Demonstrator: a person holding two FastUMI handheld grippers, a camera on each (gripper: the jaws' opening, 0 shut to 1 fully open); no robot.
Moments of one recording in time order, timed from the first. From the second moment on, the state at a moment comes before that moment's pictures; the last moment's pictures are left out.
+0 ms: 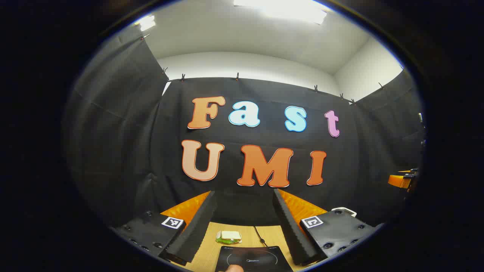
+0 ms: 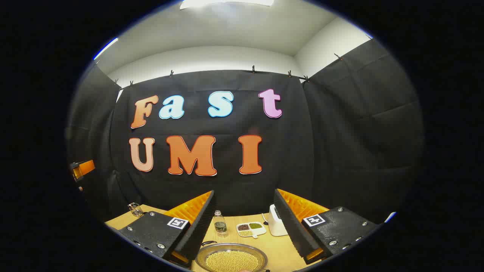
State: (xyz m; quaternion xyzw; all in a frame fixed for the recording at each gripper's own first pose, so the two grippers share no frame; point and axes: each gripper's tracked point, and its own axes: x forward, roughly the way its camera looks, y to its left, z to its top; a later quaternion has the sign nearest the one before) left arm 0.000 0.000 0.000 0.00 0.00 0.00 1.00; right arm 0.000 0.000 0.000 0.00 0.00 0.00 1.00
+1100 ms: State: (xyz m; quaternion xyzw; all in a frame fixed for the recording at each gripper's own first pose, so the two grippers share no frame) left arm -0.004 -0.008 0.001 0.01 0.01 0.00 1.00; right arm -0.007 0.004 -0.003 0.03 0.00 0.03 1.00
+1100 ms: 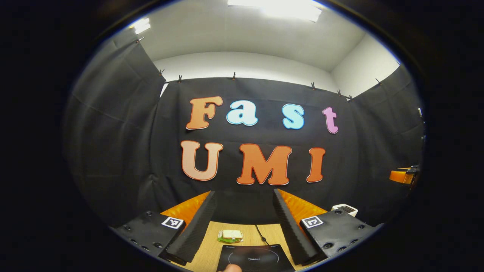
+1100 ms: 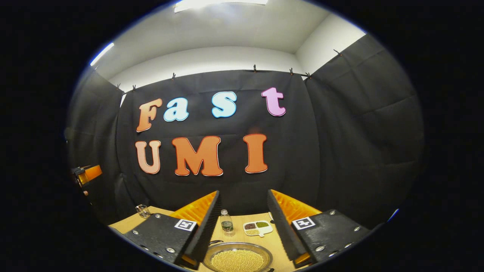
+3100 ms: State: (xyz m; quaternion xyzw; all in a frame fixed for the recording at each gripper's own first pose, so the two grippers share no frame) left arm -0.012 -0.003 -0.024 0.02 0.02 0.00 1.00; right arm -0.118 -0.014 -0.369 0.01 0.29 0.02 0.96
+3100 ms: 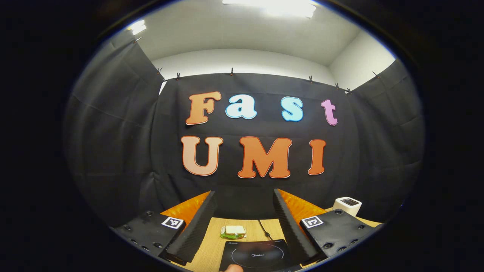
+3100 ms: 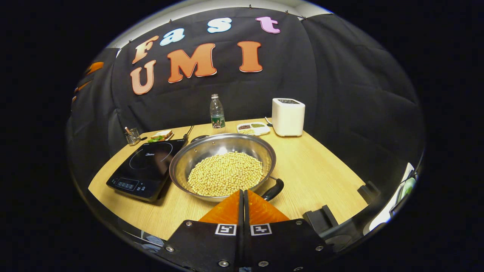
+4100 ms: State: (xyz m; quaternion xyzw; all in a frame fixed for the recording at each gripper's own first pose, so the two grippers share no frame) left arm -0.005 0.000 -0.045 0.03 0.04 0.00 1.00; right arm -0.104 -0.016 -0.424 0.08 0.36 0.00 0.93
